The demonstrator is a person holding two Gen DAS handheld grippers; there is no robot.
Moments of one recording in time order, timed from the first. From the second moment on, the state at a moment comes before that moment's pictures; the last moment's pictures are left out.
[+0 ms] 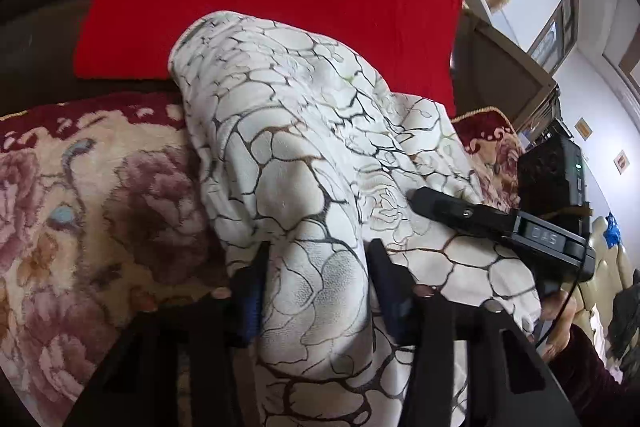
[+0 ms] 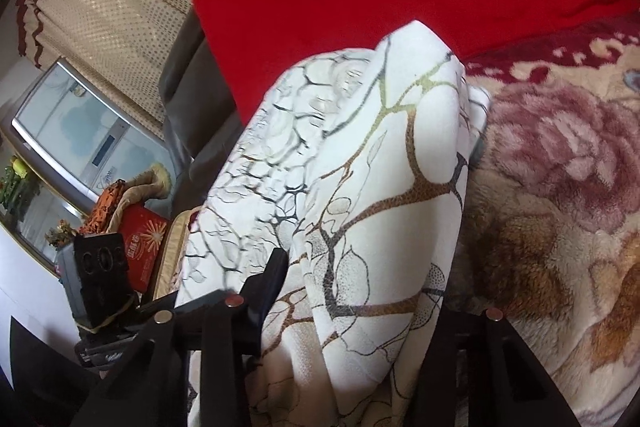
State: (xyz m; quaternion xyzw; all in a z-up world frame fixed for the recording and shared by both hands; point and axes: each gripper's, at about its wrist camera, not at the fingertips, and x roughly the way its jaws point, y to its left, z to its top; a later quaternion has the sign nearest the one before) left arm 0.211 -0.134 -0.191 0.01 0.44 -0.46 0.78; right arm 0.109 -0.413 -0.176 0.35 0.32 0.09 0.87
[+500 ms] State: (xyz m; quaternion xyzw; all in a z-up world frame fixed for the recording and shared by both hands) left arm 0.192 -0.053 -0.140 0.02 0.36 -0.40 0.84; right arm 0.105 -0.356 -0.121 0.37 0.23 0.18 0.88
